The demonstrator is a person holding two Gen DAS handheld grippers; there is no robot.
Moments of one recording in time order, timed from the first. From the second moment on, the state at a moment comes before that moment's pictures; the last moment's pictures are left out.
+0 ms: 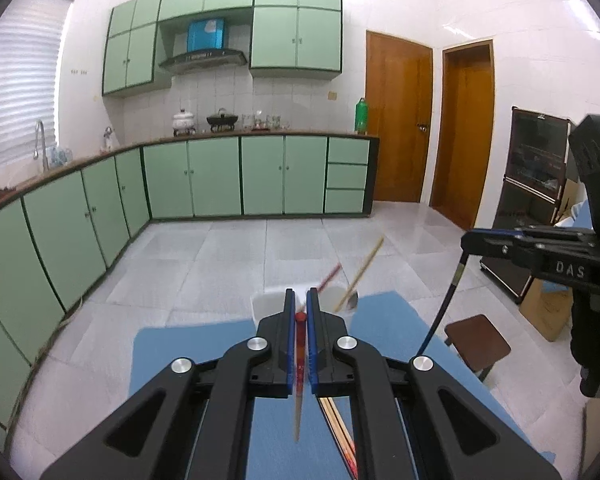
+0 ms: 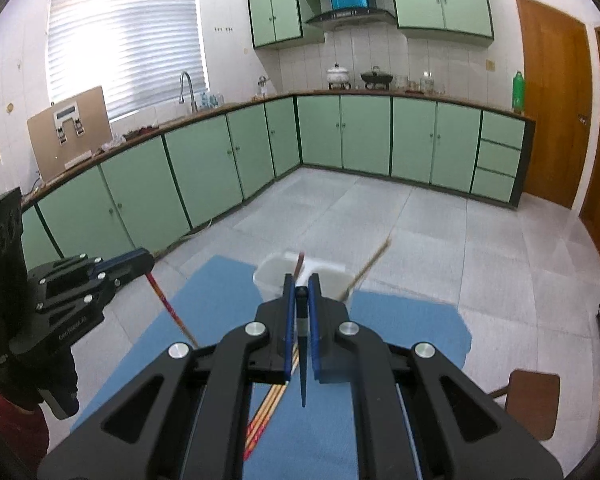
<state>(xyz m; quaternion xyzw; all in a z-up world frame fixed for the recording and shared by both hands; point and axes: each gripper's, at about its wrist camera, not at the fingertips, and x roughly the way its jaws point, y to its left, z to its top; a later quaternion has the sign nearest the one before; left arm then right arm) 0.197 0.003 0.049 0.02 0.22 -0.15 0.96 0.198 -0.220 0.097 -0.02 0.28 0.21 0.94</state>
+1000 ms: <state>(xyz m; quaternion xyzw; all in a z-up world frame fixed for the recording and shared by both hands) 0.362 -0.026 0.042 0.01 0.22 -0.14 0.97 0.341 -0.215 0.084 0.01 0.26 0.18 0.95</state>
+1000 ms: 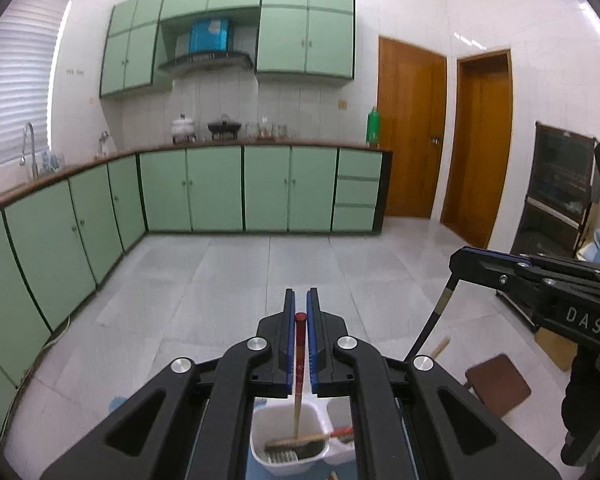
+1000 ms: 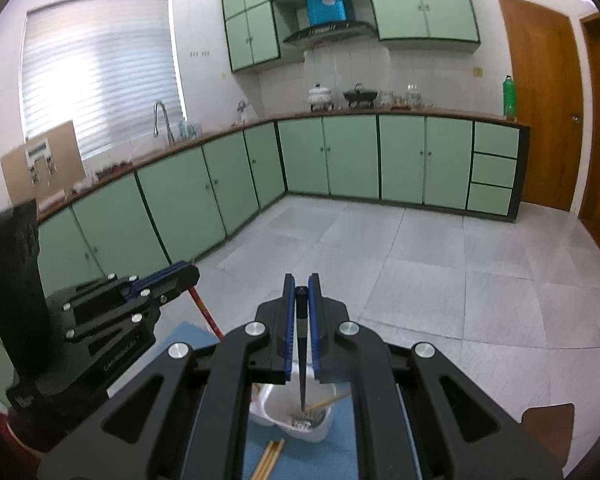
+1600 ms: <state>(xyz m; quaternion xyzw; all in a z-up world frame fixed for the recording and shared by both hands) 0.283 -0.005 0.055 -0.02 0.20 -0.14 0.97 0.269 -0.254 0.082 0.04 0.23 0.14 0.96</state>
